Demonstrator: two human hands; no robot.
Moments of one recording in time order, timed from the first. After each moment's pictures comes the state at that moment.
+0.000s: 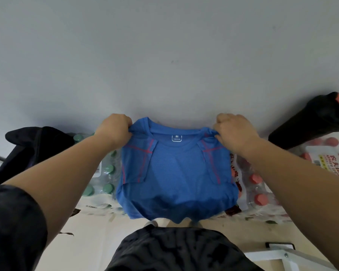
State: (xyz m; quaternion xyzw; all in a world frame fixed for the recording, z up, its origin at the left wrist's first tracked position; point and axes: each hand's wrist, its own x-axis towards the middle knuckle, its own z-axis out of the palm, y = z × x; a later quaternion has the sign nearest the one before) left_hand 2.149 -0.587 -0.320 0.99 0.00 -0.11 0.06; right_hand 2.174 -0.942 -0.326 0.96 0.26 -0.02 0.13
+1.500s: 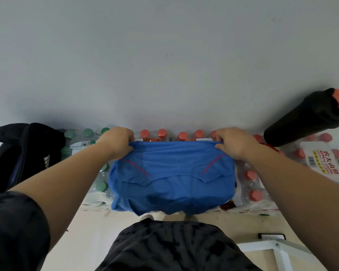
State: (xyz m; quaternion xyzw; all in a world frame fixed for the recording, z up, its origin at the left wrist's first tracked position) left_hand 2.135 -0.596 -0.356 0.98 -0.03 -0.21 0.05; right_hand 2.162 -0.970 -0.352 0.97 0.12 -0.20 -0.03
